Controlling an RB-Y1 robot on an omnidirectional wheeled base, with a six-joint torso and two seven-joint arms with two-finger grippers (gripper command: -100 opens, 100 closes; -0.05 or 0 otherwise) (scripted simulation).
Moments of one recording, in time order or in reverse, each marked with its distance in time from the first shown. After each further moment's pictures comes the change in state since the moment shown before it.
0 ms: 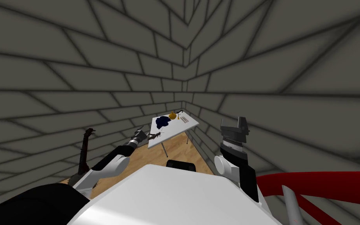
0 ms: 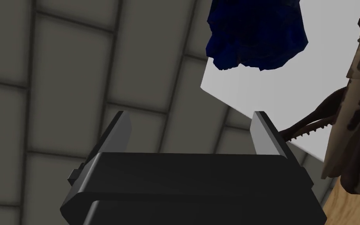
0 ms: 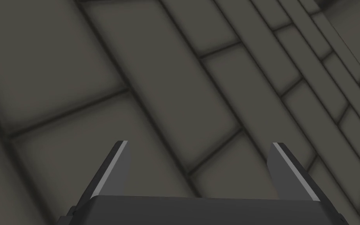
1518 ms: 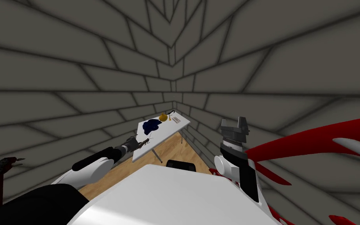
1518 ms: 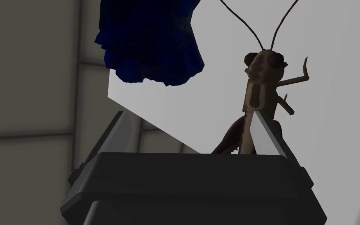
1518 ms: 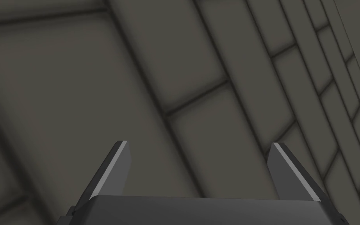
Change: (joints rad) left arm 0.089 0.098 0.173 0.008 0.230 0.426 0.112; right arm 0.000 0.000 0.000 0.000 0.000 0.000 0.000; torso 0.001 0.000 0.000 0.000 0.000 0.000
